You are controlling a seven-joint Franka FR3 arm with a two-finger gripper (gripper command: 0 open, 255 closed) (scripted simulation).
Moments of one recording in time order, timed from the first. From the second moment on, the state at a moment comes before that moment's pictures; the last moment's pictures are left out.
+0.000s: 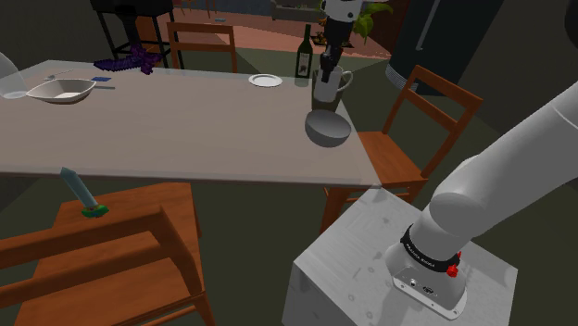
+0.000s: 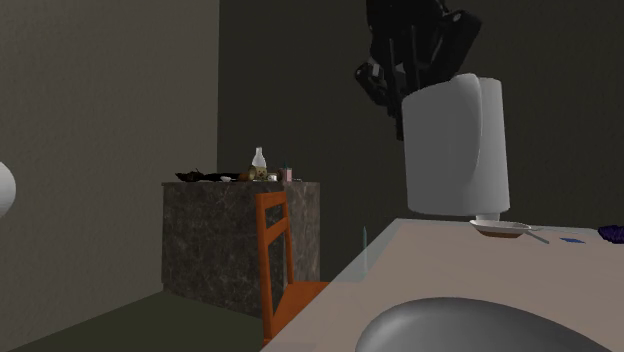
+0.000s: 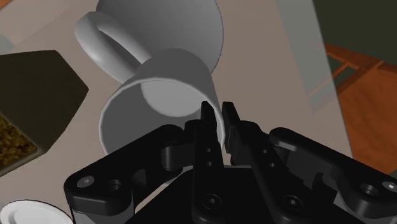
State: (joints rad) arm -0.10 -0.26 -0.09 -2.03 -0.01 1.84 -0.46
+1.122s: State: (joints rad) arm -0.14 -0.25 -0.16 -2.18 -0.02 1.99 -0.56
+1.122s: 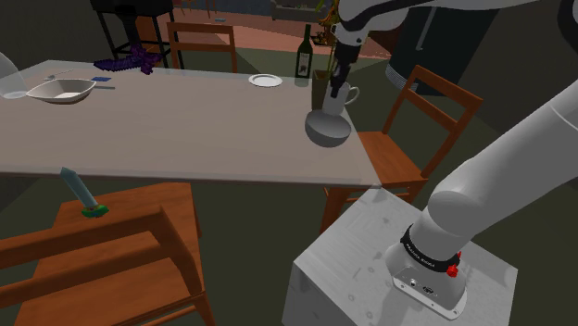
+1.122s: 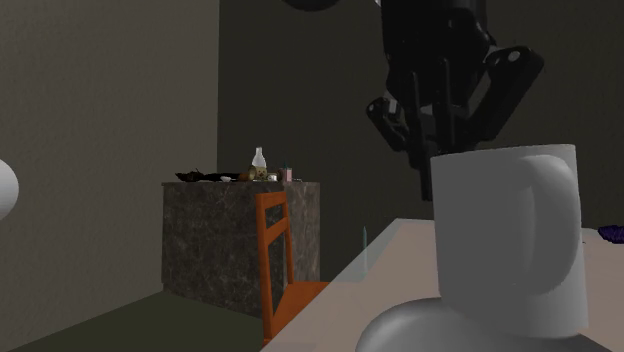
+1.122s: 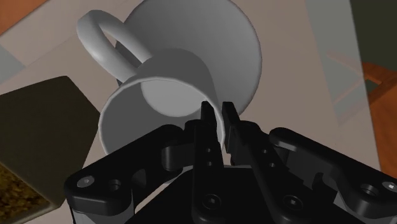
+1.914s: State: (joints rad) arm -0.14 -0.23 -0.16 -2.25 -0.01 2.09 -0.56
